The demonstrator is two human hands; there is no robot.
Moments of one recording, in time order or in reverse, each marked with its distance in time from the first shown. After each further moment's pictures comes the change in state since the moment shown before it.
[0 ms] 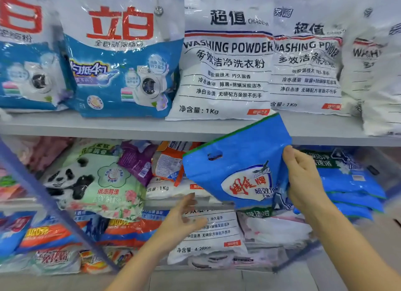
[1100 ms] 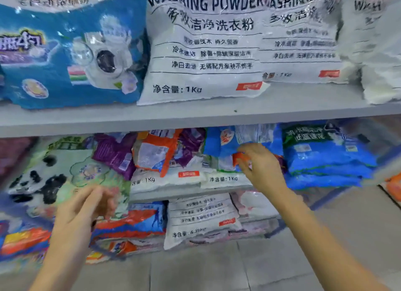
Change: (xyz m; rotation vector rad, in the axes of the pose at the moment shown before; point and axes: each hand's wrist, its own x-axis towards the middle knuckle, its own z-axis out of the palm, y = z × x) left_hand -0.029 0.010 -0.090 -0.199 0.548 0.256; right_hand 0.026 0.106 0.004 -1.095 -0.053 -0.447
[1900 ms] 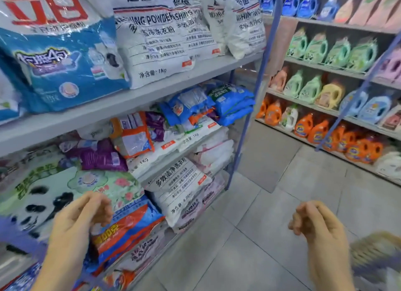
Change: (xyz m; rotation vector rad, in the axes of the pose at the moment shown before) left_hand 0.007 0.009 -0.170 -0.062 -0.627 0.002; right_hand -0.253 -0.381 -0.101 0.711 1.010 1.036
